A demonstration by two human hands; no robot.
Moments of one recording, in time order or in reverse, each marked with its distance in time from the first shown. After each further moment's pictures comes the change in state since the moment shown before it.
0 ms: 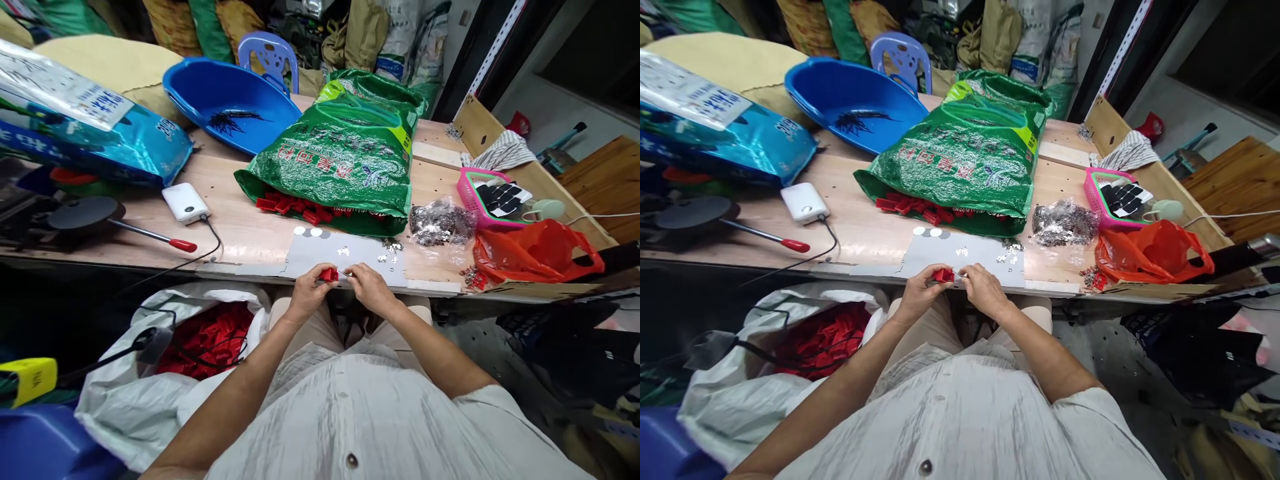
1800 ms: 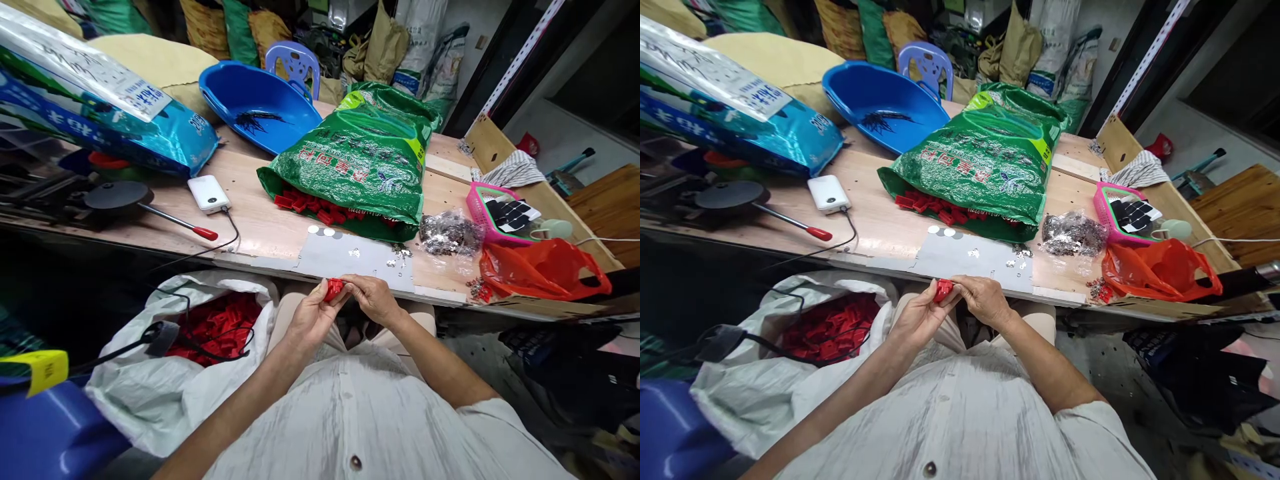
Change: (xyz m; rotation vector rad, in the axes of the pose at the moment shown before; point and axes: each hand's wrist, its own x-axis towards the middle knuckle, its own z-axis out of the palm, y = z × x) left_hand -0.040 0.063 0.003 -1.465 0.300 -0.771; right_hand -0.011 -0.026 -0.002 0.156 0.066 -0.294
